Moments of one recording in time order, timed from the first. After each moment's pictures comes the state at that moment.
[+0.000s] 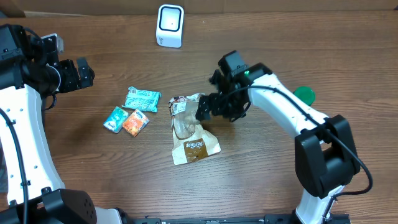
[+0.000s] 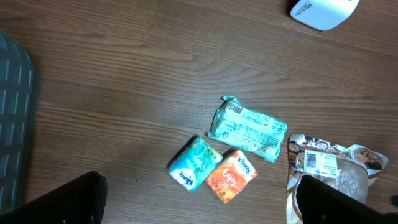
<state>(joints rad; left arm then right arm) 0.36 1.62 1.70 -1.18 0.25 0.06 0.48 1.94 1.44 -0.91 -0.45 0.28</state>
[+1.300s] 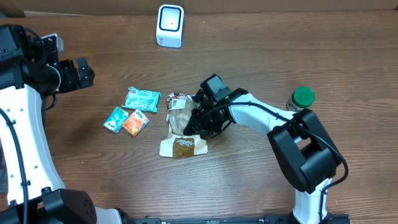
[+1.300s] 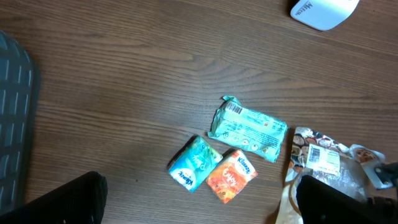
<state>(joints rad) 0.36 1.62 1.70 -1.18 0.25 0.06 0.59 2.03 1.26 -0.52 -0.67 0.53</state>
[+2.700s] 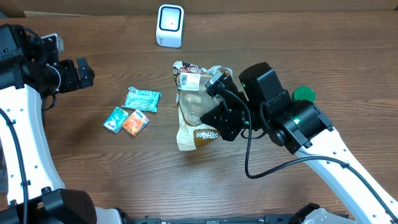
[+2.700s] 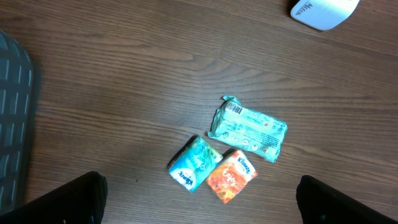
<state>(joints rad) 0.36 1.62 1.70 -1.18 0.25 0.06 0.59 1.34 1.31 -0.82 -0.51 -0.02</state>
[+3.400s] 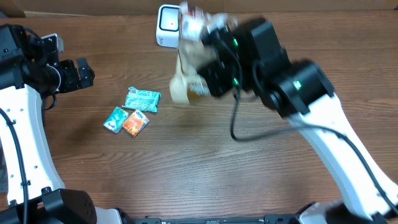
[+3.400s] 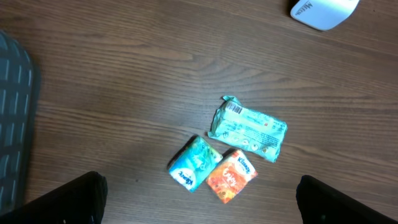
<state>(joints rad) 0.36 1.62 1.70 -1.18 0.25 0.06 0.59 1.64 1.91 -1.00 -0.22 0.08</state>
